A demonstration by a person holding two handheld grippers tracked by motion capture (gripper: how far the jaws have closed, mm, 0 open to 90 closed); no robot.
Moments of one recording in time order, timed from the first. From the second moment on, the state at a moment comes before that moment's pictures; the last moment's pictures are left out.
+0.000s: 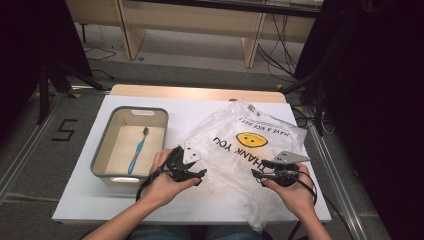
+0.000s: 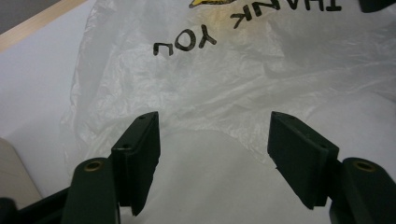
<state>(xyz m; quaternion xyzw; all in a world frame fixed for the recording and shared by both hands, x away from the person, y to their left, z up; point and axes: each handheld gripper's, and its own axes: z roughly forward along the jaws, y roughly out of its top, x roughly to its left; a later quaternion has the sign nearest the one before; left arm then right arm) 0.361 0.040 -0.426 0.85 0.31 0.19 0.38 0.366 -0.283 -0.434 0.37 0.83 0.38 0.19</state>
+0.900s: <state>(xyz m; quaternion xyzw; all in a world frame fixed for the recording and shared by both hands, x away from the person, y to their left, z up) 0.323 0.064 -0.456 0.85 0.29 0.17 0.40 0.376 -0.259 -0.442 0.35 0.83 0.40 0.17</state>
